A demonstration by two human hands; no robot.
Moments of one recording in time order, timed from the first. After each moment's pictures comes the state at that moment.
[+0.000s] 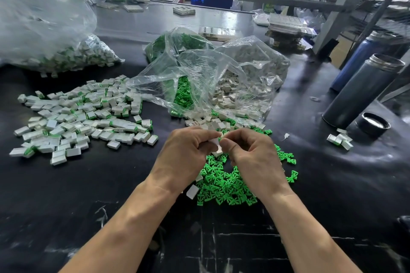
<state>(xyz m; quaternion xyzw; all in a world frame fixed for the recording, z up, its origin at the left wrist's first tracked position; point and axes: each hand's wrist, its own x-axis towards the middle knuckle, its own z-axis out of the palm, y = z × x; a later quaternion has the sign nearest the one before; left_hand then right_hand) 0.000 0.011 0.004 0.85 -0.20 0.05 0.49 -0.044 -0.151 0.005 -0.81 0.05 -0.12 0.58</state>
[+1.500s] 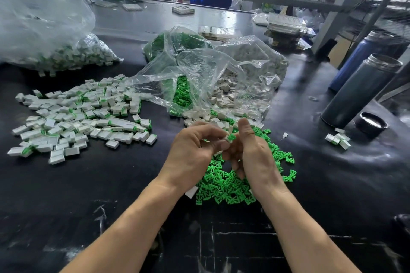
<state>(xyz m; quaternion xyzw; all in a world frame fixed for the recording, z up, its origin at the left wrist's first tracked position) -0.002 -0.006 0.002 0.73 -0.18 -0.02 0.65 -0.044 -0.143 0.008 -0.75 0.11 -0.08 0.64</state>
